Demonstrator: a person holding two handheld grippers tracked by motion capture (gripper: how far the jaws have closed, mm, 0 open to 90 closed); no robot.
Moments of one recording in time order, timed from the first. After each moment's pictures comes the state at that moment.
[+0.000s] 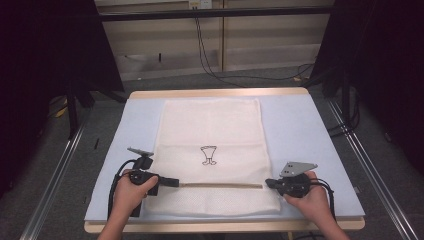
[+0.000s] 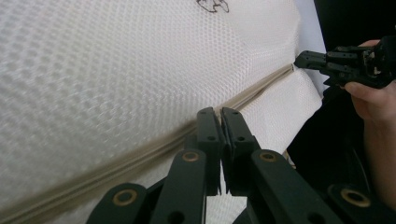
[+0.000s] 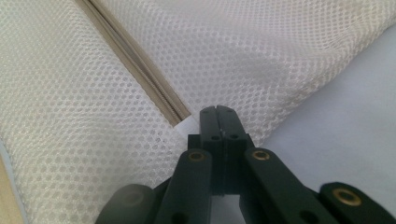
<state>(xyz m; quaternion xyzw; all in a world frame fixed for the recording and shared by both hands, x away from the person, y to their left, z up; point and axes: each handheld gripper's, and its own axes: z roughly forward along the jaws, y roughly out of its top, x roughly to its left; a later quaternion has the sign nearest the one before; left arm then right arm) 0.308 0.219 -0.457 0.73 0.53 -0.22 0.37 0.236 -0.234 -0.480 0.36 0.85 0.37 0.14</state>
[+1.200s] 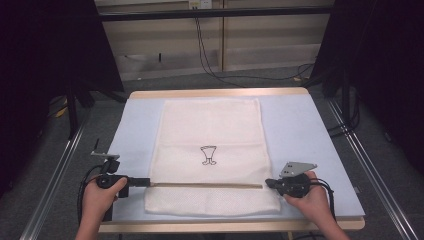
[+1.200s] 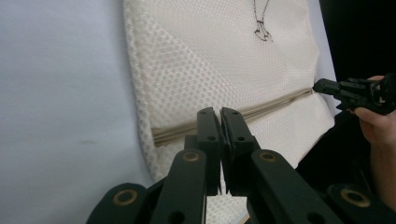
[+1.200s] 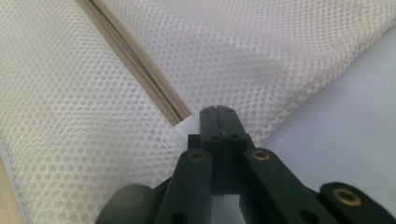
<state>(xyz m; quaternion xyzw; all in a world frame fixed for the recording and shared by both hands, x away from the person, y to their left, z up) 0.301 0.300 -0.455 0.68 0.59 -0.19 0.39 0.236 -0.234 -0.481 0.35 0.85 0.37 0.14</state>
